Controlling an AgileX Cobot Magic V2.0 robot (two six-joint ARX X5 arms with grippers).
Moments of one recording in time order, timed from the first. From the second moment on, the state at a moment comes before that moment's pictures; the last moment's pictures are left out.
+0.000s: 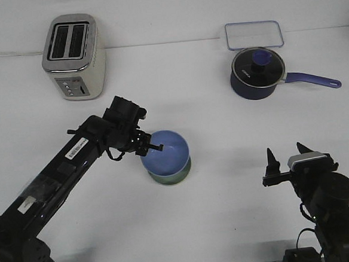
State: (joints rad) left arm -0.53 1.73 1.59 -0.84 0.18 -0.13; right arm -0.01 0.51 0.61 -0.38 -0.13 0.00
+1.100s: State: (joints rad) left arm -0.56 1.79 1.59 -0.84 0.18 -0.13; right arm -0.01 0.51 0.61 -0.38 -0.13 0.00
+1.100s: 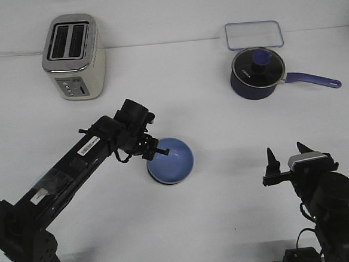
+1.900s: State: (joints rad) left arm -0.40 1.60 1.60 -0.84 0.18 -0.07; right arm -0.01 0.51 0.61 -0.38 -0.13 0.00
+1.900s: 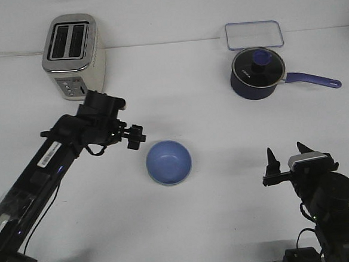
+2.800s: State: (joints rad) left arm -0.11 0.86 0.92 -0.39 0.18 -0.02; right arm -0.01 0.51 0.61 -0.38 -0.13 0.00
